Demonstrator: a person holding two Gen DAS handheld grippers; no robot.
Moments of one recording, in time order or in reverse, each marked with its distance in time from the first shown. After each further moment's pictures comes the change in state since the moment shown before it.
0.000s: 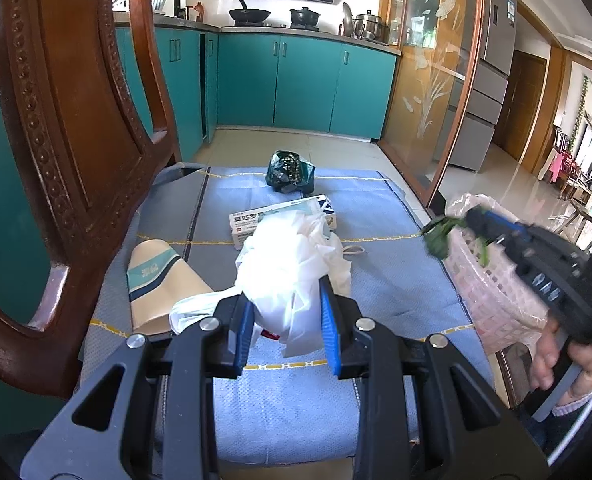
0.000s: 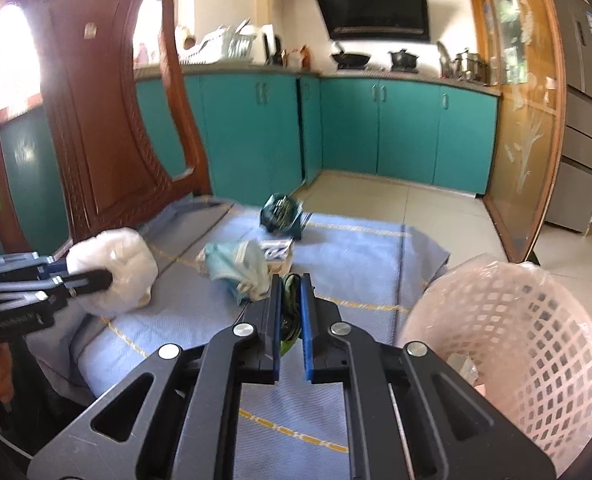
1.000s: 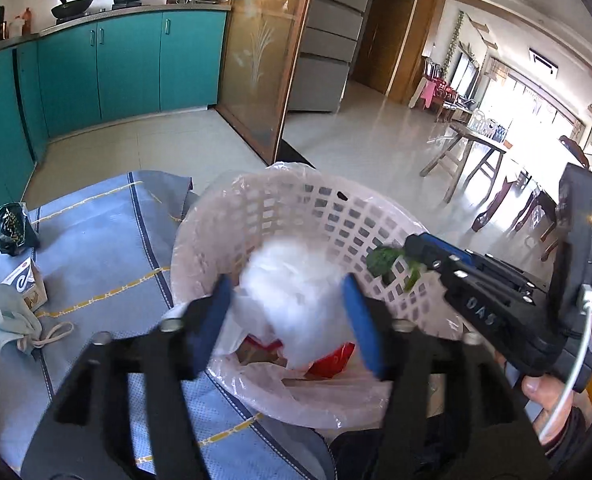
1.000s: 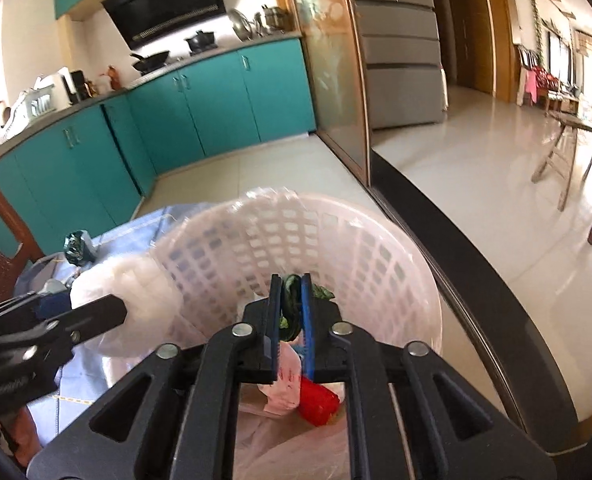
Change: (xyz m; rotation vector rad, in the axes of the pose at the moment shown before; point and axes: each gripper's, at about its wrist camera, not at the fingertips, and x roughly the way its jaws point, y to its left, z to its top) left arm 0.091 -0.228 0.039 0.282 0.135 -0.470; right arm -0.065 -0.169 -0.054 0.424 0.129 -0.498
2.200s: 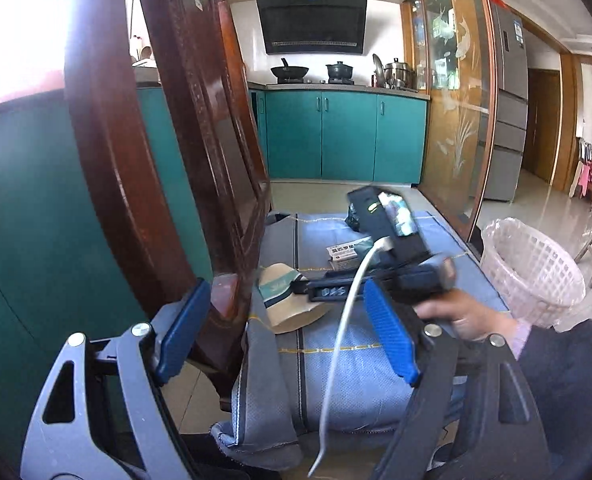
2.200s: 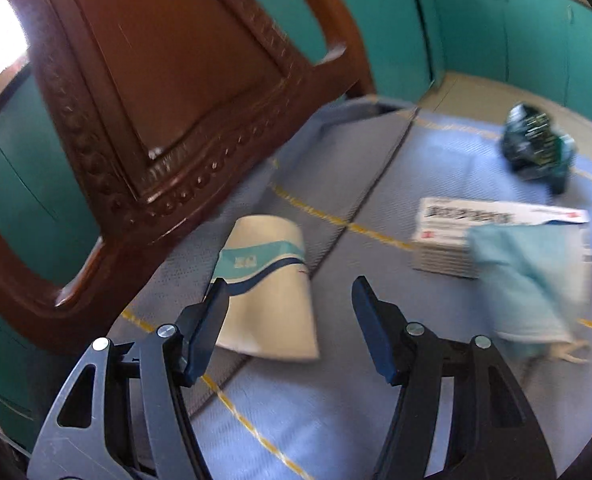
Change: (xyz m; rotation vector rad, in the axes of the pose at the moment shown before) left arm -0.286 0.143 -0.167 -0.222 -0.316 0.672; right arm 0.086 0.414 -0.090 -0.543 0.435 0.830
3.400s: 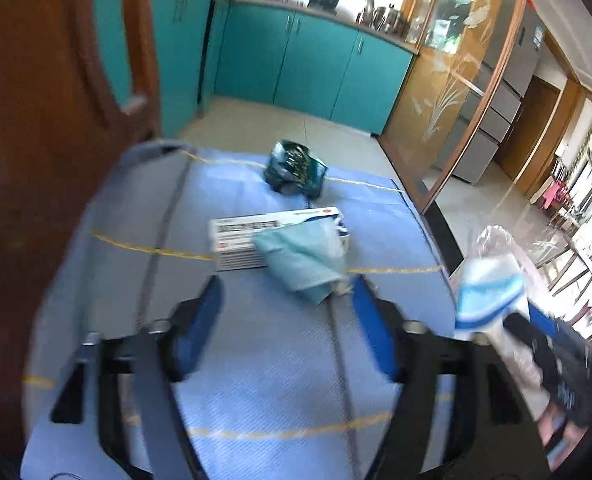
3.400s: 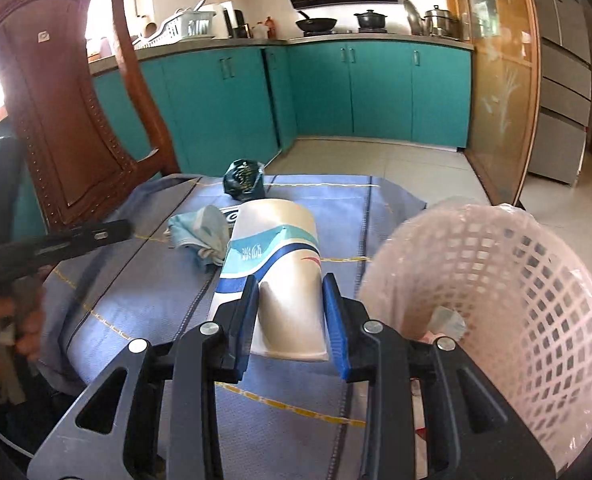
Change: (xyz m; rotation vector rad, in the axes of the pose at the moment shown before) left arm 0.196 -0.087 0.030 -0.176 0.326 -0.235; right arm -0.236 -0.091 -0.120 0.122 -0.336 -0.480
